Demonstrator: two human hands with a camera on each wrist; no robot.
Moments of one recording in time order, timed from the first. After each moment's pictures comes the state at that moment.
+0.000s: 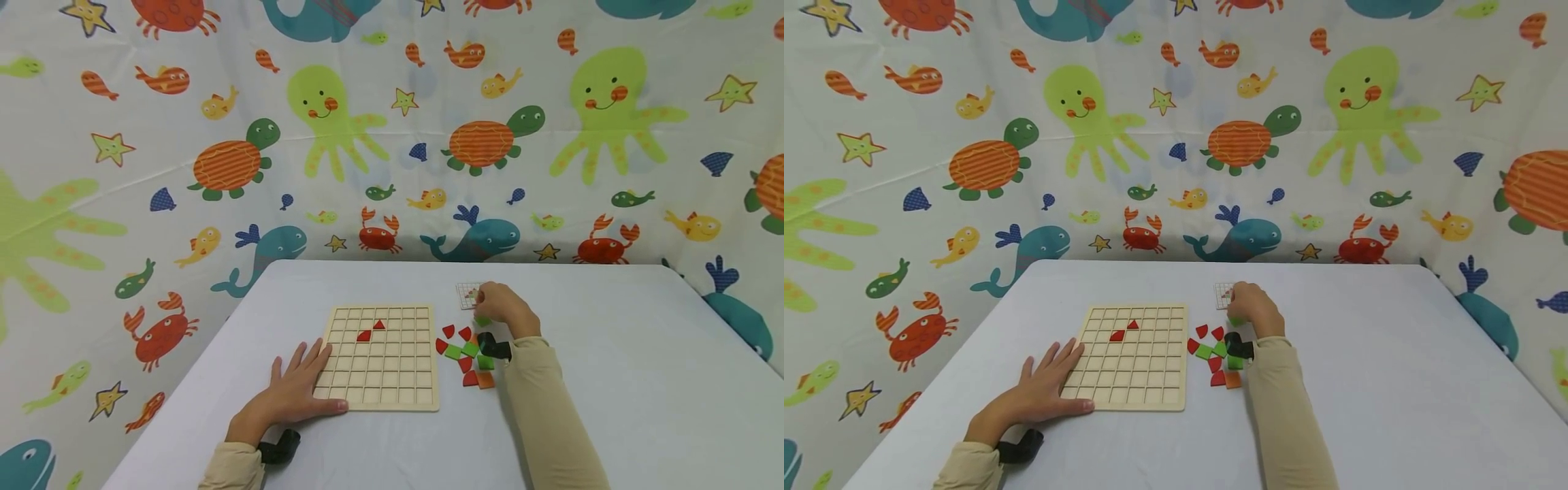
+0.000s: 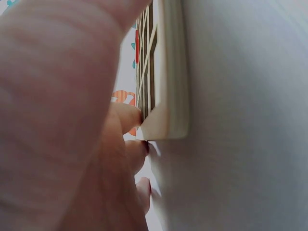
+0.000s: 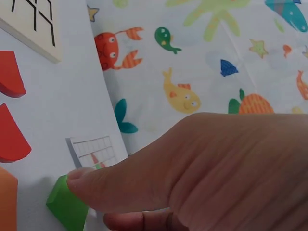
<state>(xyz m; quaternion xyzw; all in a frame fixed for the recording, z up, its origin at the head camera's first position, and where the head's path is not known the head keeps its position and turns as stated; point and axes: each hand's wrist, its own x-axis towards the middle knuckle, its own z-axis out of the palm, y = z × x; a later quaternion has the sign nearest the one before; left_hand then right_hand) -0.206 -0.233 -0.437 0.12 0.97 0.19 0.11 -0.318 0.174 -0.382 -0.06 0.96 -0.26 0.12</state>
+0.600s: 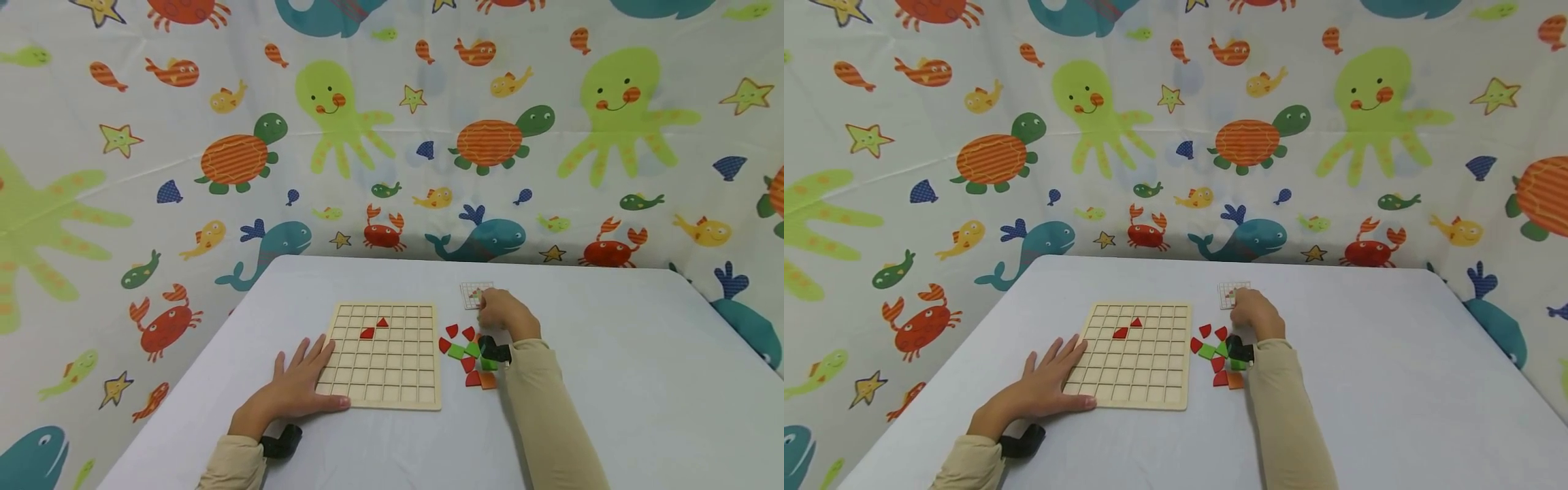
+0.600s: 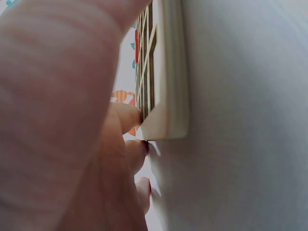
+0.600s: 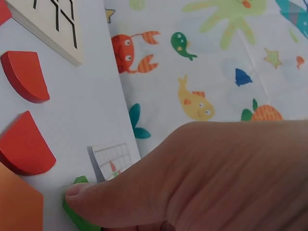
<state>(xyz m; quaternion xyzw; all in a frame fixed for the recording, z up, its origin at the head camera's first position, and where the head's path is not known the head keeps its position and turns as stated) -0.207 -0.235 -0.437 0.12 0.97 0.18 0.12 -0.317 0.168 -0.388 -0.05 0.96 -0.24 0.15</state>
